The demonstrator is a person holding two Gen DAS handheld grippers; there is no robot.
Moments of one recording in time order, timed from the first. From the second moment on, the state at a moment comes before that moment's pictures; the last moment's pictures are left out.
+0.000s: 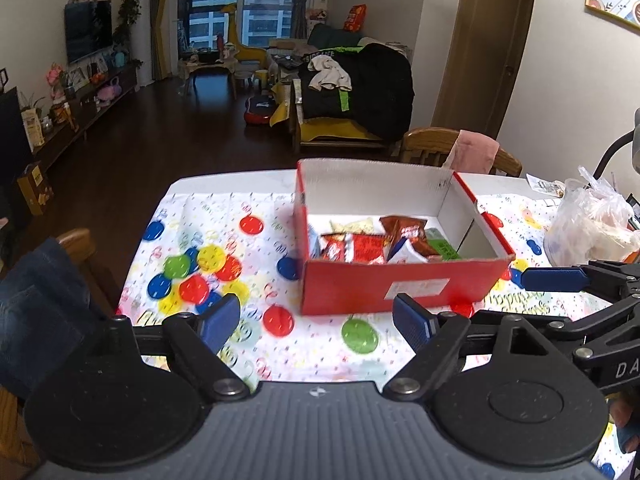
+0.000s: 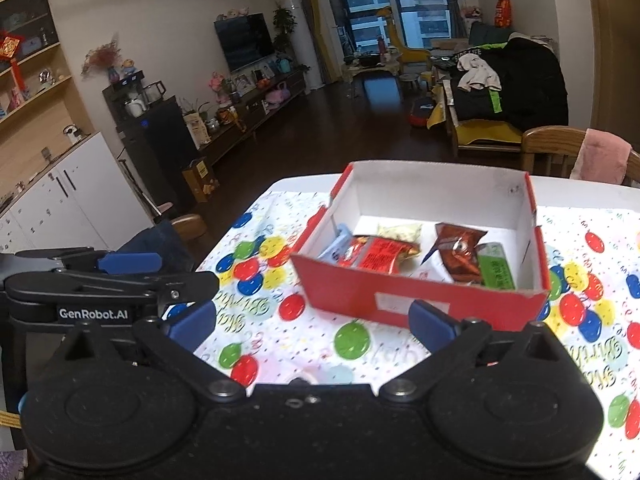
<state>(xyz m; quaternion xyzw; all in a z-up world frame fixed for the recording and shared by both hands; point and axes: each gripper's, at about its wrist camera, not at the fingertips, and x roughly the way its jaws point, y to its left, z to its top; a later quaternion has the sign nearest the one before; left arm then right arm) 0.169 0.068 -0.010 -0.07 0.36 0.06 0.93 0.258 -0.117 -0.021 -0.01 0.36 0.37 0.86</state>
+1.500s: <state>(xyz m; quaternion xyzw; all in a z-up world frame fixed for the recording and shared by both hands) 0.047 0.119 -0.126 -0.14 0.44 0.21 0.86 0.234 0.002 -0.173 -0.20 0.47 0.32 0.80</state>
